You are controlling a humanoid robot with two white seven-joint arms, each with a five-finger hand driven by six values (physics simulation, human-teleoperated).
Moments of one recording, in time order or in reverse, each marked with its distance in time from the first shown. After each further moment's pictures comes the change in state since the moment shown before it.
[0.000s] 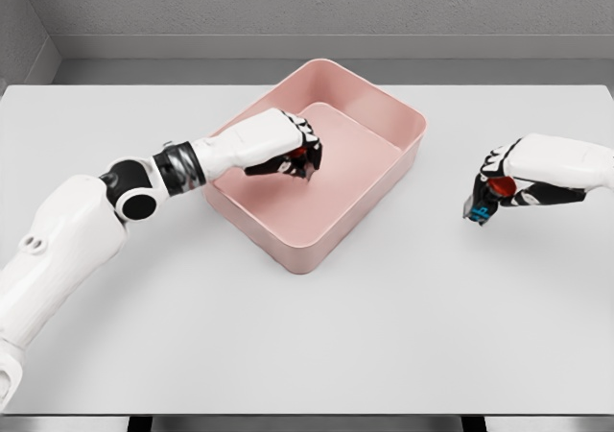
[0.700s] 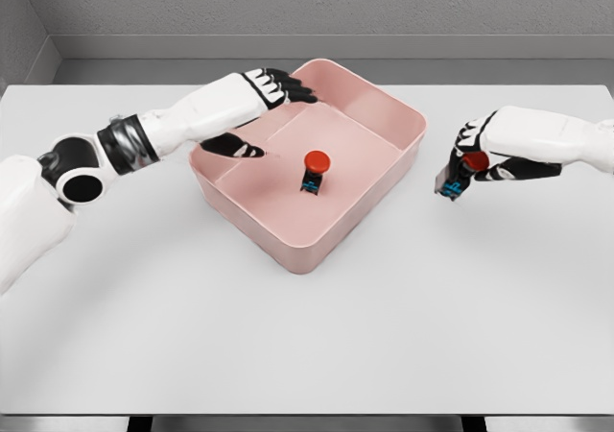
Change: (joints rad) left arm -0.020 0.213 0.010 -0.192 0.148 0.001 0.003; right arm -0.080 0.080 0.001 0.000 -0.001 0.000 0.004
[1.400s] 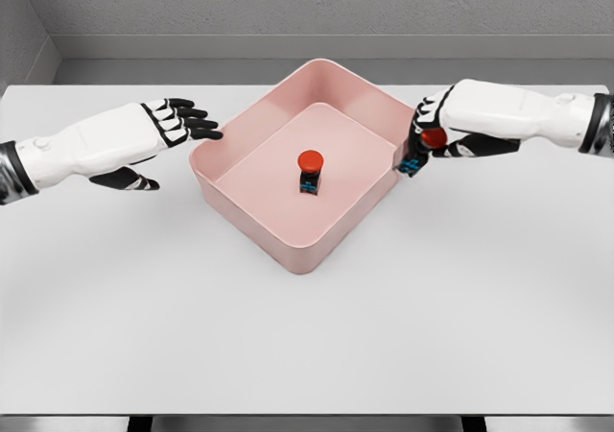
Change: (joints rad) left arm 0.101 0.381 0.005 -0.231 0.039 0.000 0.000; right arm -0.092 0.133 0.009 0.026 -0.001 0.000 0.017
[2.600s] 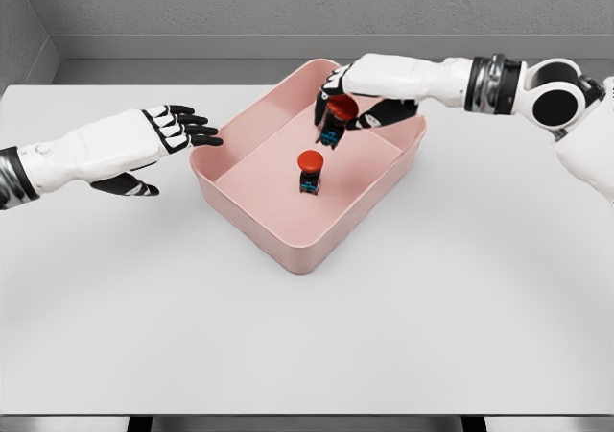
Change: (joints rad) left arm 0.017 0.002 -0.003 0.002 -0.005 0.000 -0.002; right arm -0.181 0.373 0.111 0.340 0.007 0.000 0.058
